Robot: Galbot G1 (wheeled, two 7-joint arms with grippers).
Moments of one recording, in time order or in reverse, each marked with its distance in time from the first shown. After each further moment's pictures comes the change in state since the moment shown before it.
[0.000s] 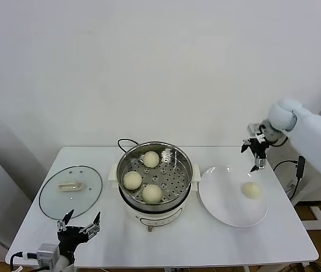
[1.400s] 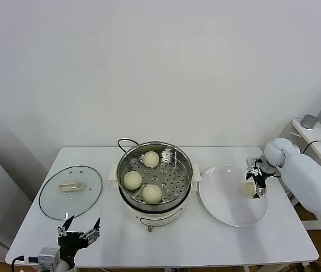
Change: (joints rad) left arm 0.016 0.000 -0.007 0.026 0.000 -0.001 0.004; right arm -0.313 0.100 0.303 -0.155 -0.275 0.026 0.098
